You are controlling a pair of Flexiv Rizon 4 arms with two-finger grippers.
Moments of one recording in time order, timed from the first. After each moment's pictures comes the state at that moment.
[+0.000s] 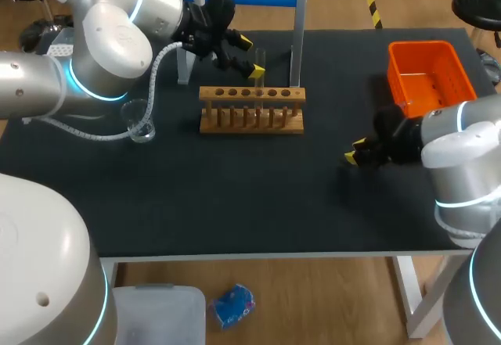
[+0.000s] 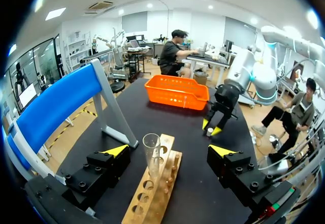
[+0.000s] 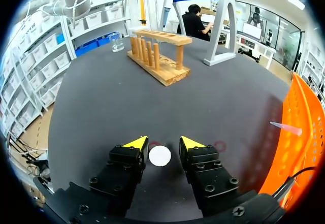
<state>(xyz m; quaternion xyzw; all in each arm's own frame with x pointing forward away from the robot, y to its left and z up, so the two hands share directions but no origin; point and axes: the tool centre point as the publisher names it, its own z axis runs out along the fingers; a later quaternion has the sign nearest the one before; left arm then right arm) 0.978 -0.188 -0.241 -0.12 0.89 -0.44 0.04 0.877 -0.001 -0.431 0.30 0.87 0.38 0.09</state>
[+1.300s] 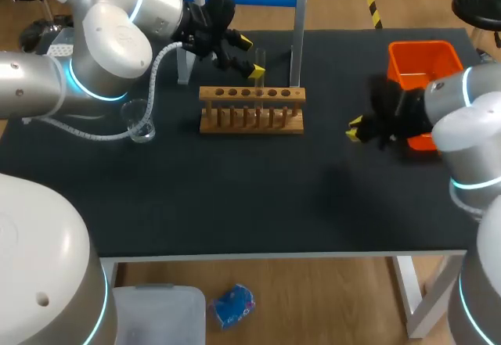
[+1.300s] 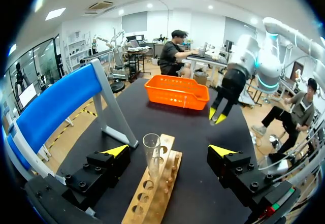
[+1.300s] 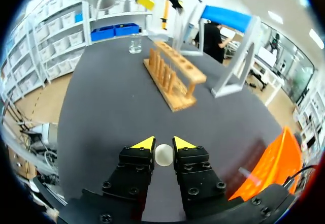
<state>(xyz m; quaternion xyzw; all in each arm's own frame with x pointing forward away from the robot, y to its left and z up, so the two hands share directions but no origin) 0.978 -0.188 -0.241 -0.12 0.89 -0.44 0.04 0.884 0.010 -0.357 0.17 0.91 0.36 0.13</state>
